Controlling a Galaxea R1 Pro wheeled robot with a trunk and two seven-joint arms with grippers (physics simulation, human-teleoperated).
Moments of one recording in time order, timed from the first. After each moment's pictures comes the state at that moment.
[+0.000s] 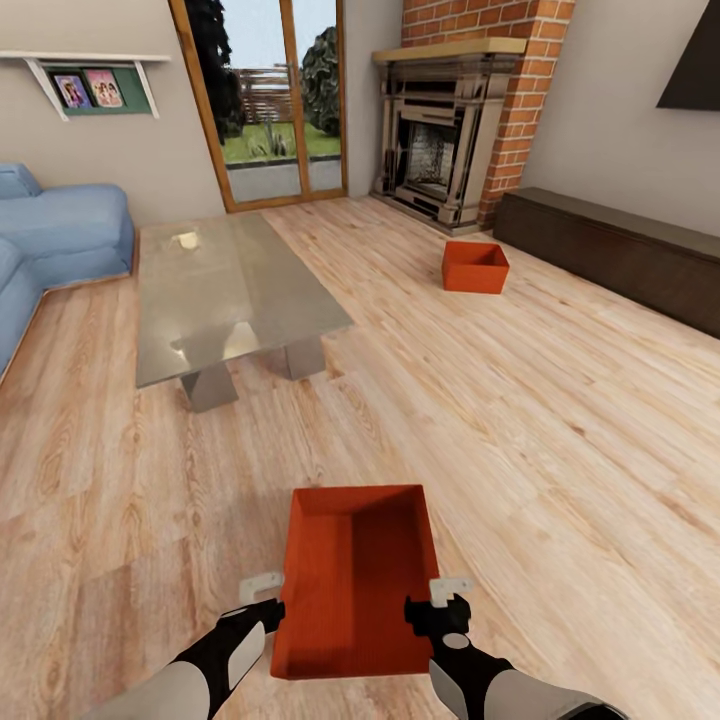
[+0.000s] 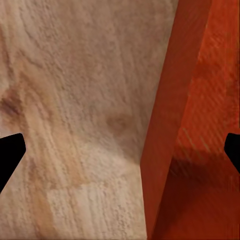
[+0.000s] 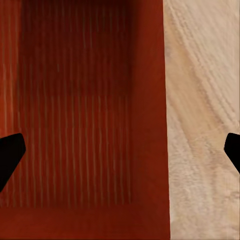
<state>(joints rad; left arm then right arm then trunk) -0.64 -0.10 -0.01 -0.21 0.21 0.10 0.27 -0.67 0.17 0.27 -0.03 -0.15 -0.24 -0.25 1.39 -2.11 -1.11</state>
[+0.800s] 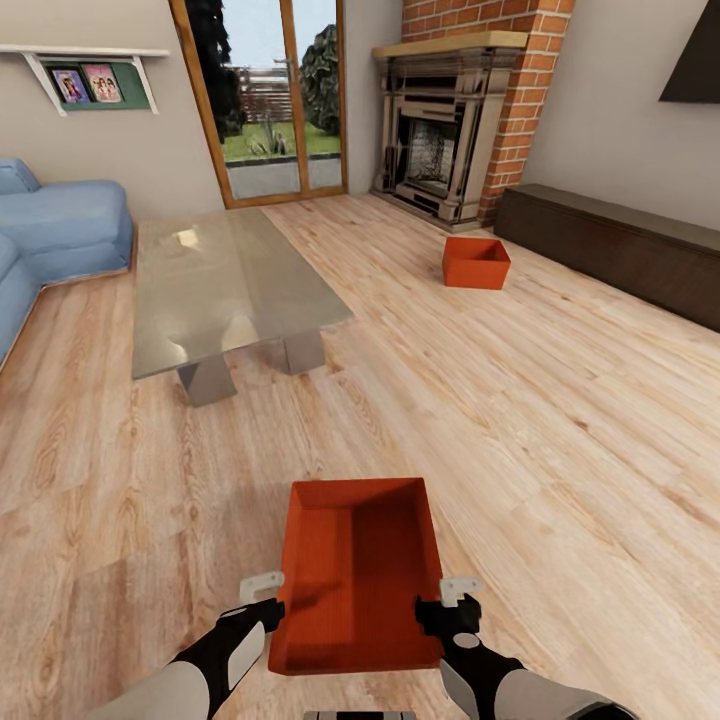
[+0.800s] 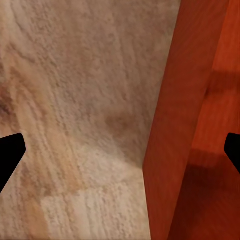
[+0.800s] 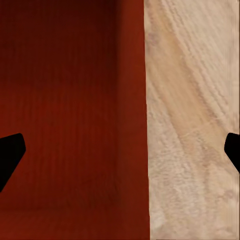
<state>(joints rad) -0.64 -0.09 -0.01 -0.22 0.21 0.10 0.27 -0.67 0.14 0.27 -0.03 -0.15 -0.24 -0.25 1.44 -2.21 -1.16</state>
